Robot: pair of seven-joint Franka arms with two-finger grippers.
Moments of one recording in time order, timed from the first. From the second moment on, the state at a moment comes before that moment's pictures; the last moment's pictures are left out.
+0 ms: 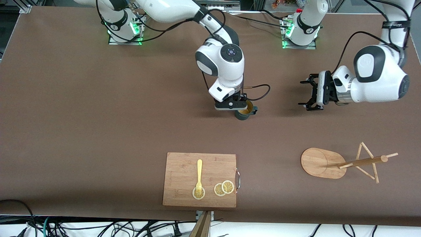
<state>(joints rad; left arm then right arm) 0.06 0.15 -0.05 -2.17 -0.69 1.91 1.91 0.88 0.81 -0.03 -1.10 -0.06 2.00 0.88</state>
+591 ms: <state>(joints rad) -0.04 0.24 -0.07 -2.40 -1.31 2.11 2.41 0.56 0.45 -0.04 -1.23 -0.01 1.74 0.72</state>
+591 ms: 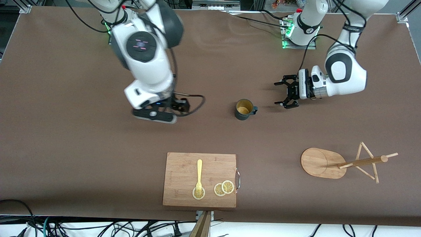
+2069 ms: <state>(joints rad) -0.02 0.49 -0.14 -2.32 -1.76 2.14 2.74 0.48 0.03 -0.36 -1.57 -0.01 1.67 0.08</state>
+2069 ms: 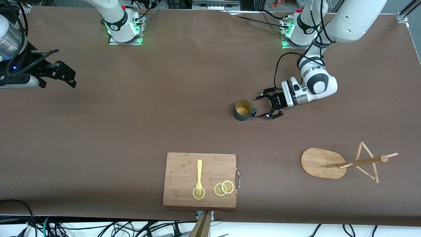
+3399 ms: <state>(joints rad) -0.06 0.63 -0.15 -2.19 -1.73 2.12 2.74 0.10 0.02 -0.07 -1.55 -0.01 1.52 -0.05</state>
